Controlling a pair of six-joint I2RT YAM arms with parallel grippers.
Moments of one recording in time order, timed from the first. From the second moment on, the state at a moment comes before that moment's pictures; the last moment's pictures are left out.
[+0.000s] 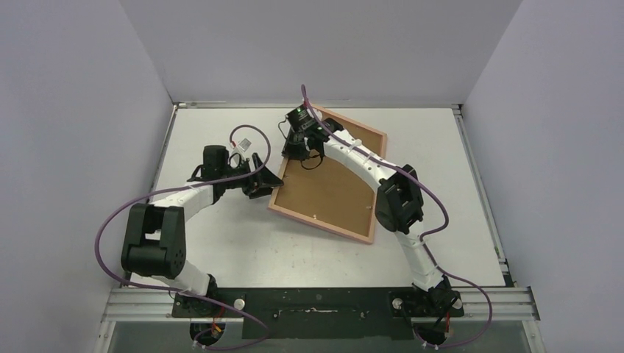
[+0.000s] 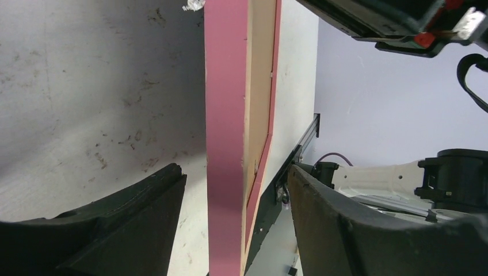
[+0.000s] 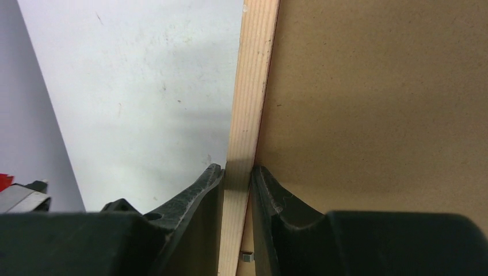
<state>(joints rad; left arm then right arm) -0.12 1.54 0.80 0.02 0.88 -0.71 0.73 2.26 2.15 -0.77 0.06 0.90</state>
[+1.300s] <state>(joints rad) -0.18 1.36 1.38 -0.73 0.51 -0.38 0.49 1.74 2.01 -0.69 0.05 0.79</state>
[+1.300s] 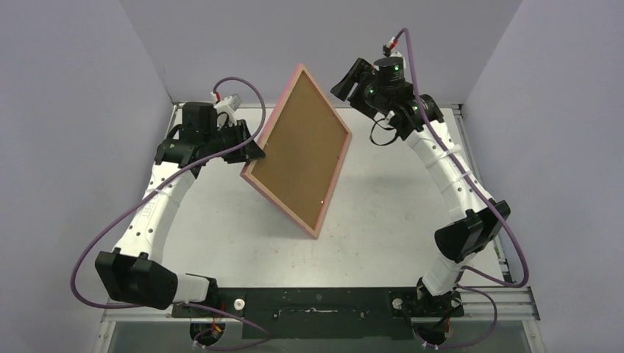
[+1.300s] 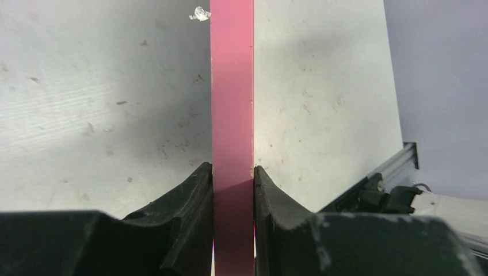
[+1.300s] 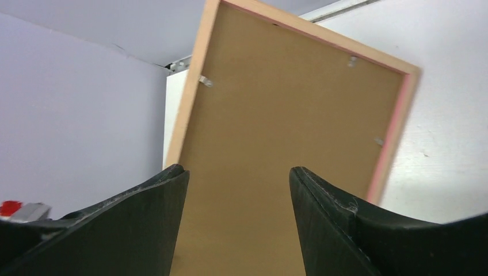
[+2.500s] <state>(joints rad) -0.57 1.21 1.40 -0.61 0.09 0.05 0.48 1.68 1.94 -0.73 -0.20 0.90</state>
